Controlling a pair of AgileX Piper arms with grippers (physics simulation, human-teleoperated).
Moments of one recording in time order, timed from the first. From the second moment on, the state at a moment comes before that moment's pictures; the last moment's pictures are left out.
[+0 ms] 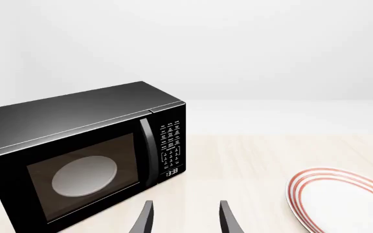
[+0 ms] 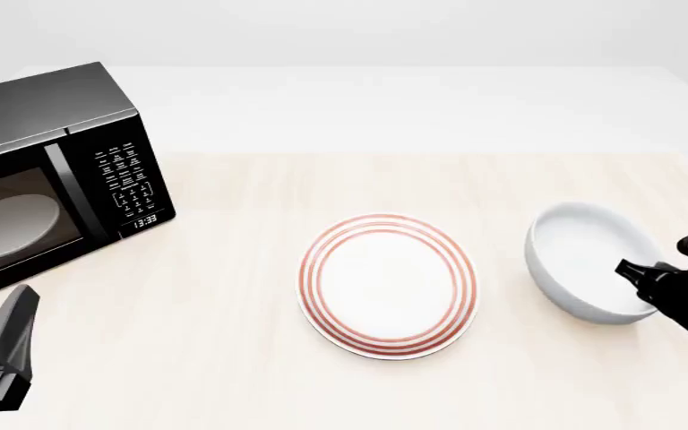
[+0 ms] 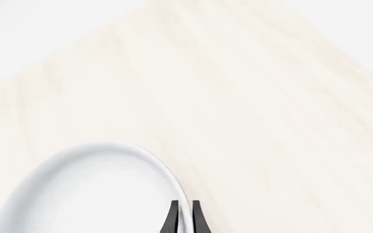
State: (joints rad) left arm 0.00 0.01 0.00 0.00 0.00; right arm -0.38 1.73 -0.44 -0.62 0.24
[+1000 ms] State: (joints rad) left arm 0.00 0.01 0.00 0.00 0.00; right arm -0.24 1.05 -0.40 -0.20 0.23
